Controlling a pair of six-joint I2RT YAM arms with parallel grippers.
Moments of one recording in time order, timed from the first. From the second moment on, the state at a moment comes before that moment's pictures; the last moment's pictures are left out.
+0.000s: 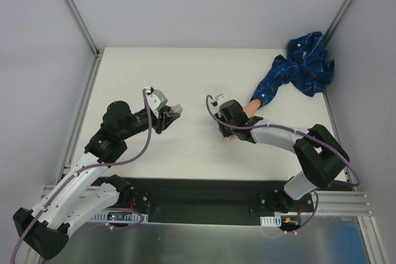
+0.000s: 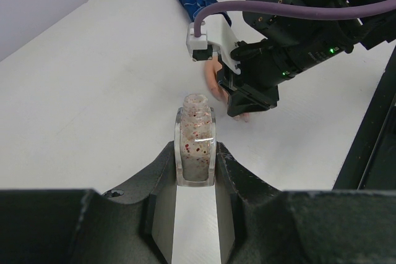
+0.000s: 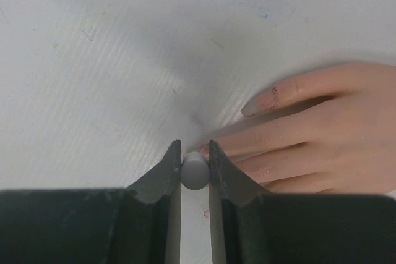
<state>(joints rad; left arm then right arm) -0.53 0.75 0.72 -0.12 0.44 0.08 0.74 1.57 0.82 -0.11 0.13 0.11</state>
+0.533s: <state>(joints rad) -0.53 0.75 0.72 -0.12 0.44 0.08 0.74 1.57 0.82 -0.11 0.15 0.11</state>
